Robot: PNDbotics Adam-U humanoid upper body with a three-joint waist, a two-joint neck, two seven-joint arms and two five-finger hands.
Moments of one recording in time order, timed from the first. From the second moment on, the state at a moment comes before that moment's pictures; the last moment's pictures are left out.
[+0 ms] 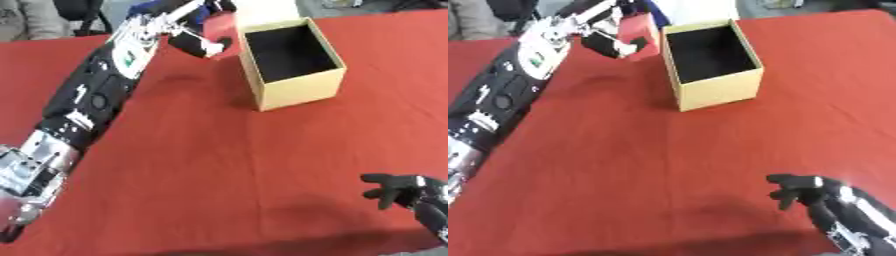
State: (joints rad) left arm -0.94 0.53 -0.17 -1.04 -0.48 -0.42 -0.24; right arm -0.16 -0.23 0.18 -1.74 -0.25 -0.16 0.84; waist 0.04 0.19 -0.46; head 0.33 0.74
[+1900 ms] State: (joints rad) left arm -0.88 0.48 -0.22 -1.15 -0.43 -0.52 -0.24; right arm -0.18 -0.21 0.20 -1.74 -0.25 -0.16 0.86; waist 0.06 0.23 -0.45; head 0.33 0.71
